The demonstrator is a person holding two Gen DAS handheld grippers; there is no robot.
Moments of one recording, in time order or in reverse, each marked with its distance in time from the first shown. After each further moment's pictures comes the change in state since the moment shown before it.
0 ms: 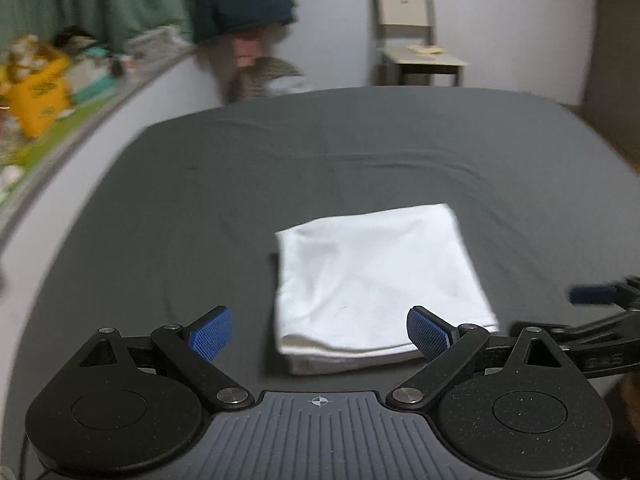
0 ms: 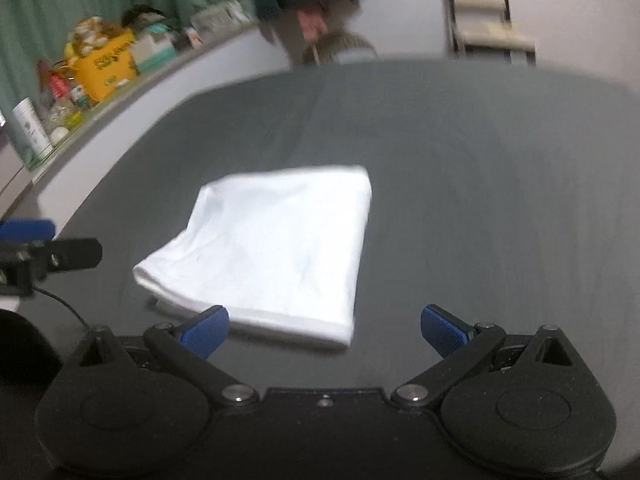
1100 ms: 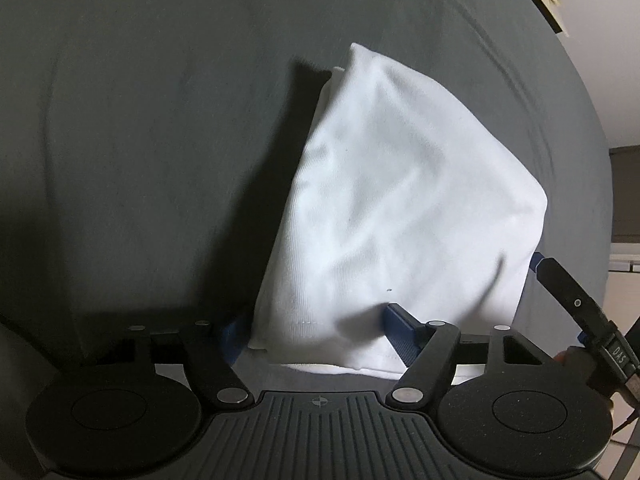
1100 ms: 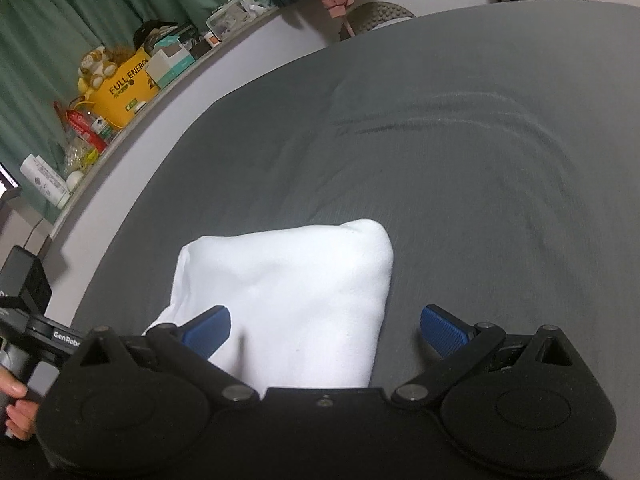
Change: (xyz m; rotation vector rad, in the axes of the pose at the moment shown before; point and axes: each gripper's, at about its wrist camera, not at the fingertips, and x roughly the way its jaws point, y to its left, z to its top) left arm 0.190 0.069 -0.019 -0.617 0.640 -0.296; right arm 0.128 -0.060 0.069 0.147 0.107 0.255
